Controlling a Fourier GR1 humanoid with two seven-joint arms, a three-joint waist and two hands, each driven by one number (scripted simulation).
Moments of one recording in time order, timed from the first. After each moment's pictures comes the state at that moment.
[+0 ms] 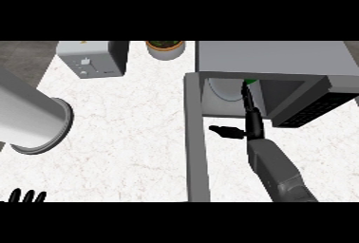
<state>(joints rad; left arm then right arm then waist) 0.71 0.07 0.07 -2.00 0.30 -0.45 -0.45 -0.73 -0.04 -0.21 -0.16 0.01 -0.27 -1.00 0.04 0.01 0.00</state>
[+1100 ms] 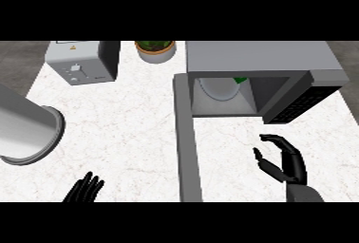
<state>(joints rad) 0.60 0.05 -0.12 -1.92 0.08 -0.47 -0.35 -0.27 -0.16 -0.15 -0.53 -0.02 -0.02 -1.02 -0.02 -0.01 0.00</state>
